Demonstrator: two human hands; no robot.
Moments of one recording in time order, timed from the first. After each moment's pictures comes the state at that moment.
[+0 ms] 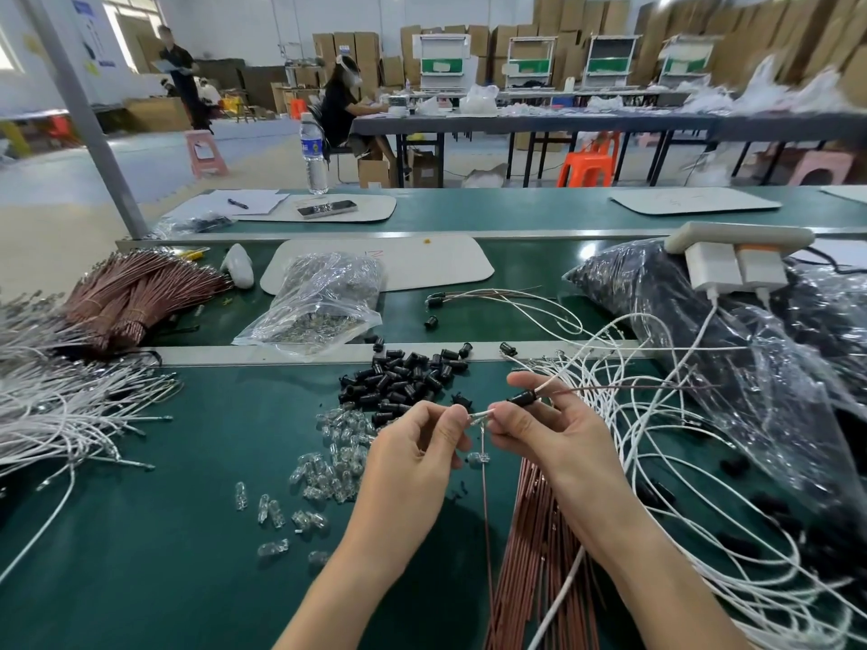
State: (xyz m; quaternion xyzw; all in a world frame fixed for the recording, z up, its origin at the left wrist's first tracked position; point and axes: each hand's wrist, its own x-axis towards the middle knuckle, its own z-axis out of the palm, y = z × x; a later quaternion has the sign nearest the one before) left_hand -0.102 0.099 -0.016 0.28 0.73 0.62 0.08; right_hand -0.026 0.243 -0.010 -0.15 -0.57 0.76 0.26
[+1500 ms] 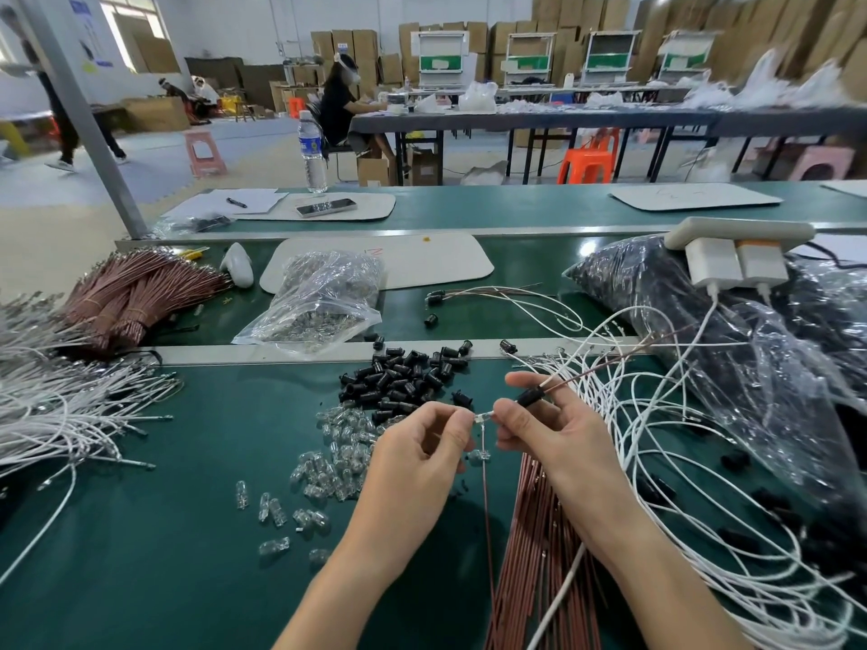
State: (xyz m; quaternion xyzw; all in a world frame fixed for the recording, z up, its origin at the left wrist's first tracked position) left_hand -0.099 0.100 -0.015 0.30 0.73 0.61 0.11; right_hand -0.025 0.245 -0.016 -0.15 -0.62 0.72 0.27
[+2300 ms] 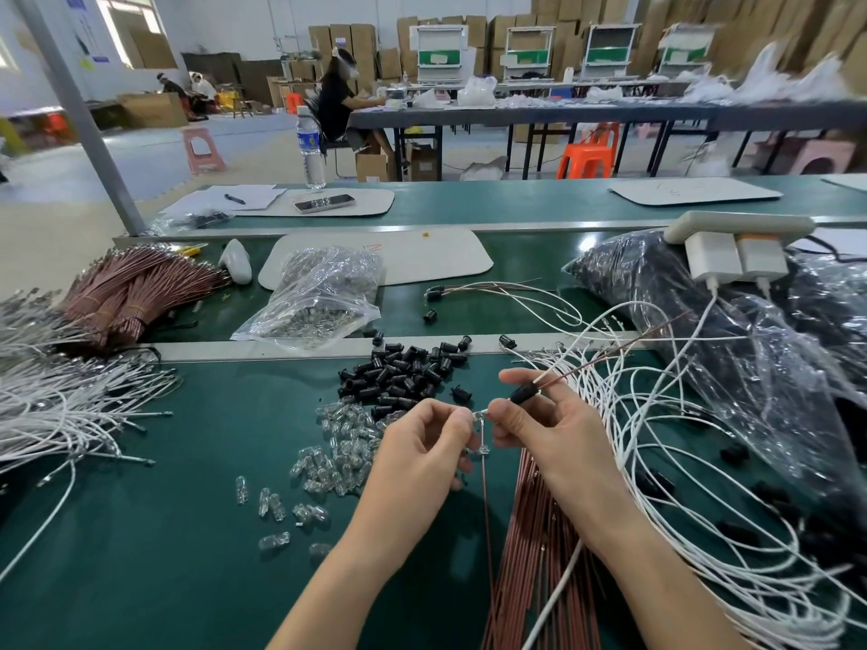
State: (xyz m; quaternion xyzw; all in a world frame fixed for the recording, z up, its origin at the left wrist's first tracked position) left_hand -0.100 0.103 -0.018 0.25 0.69 0.65 0.19; right_hand -0.026 0.244 -0.019 -0.15 -0.66 0.68 0.28
